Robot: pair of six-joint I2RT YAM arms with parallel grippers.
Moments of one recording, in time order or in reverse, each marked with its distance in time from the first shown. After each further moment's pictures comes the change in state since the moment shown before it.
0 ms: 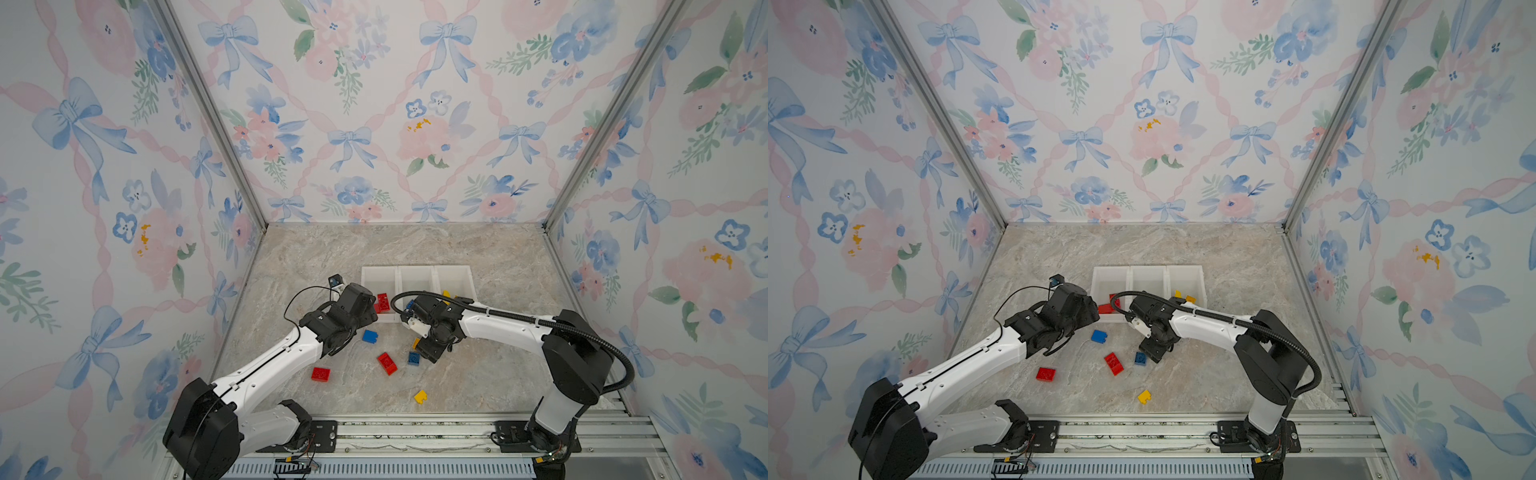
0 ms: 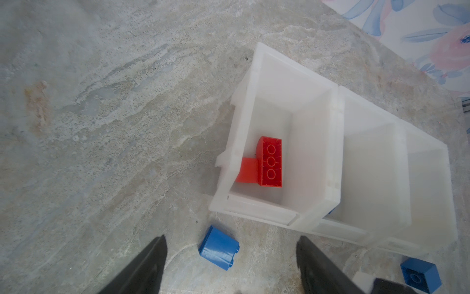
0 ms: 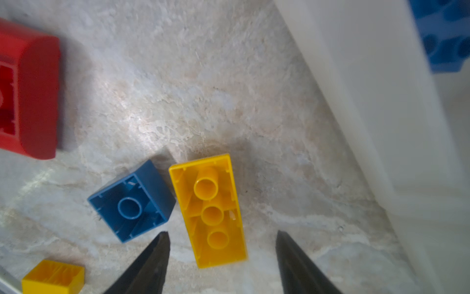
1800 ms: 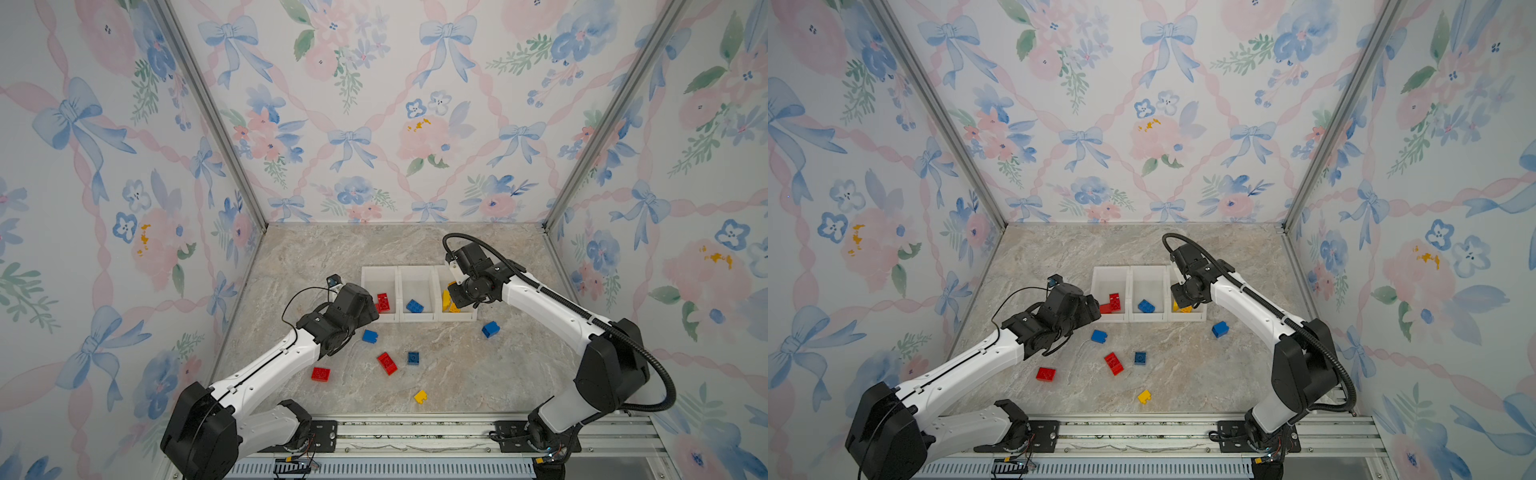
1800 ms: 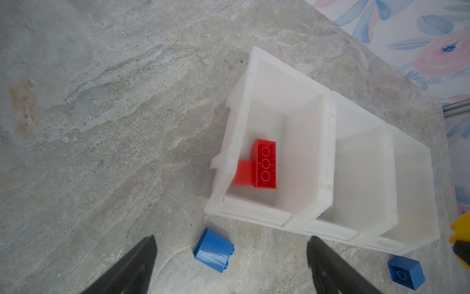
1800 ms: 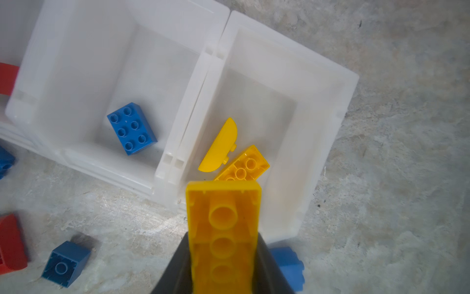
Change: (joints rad) left arm 0.020 -0.031 -0.031 0.040 0.032 0.005; right arm -0.368 -0.102 0.200 -0.083 0.098 0.163
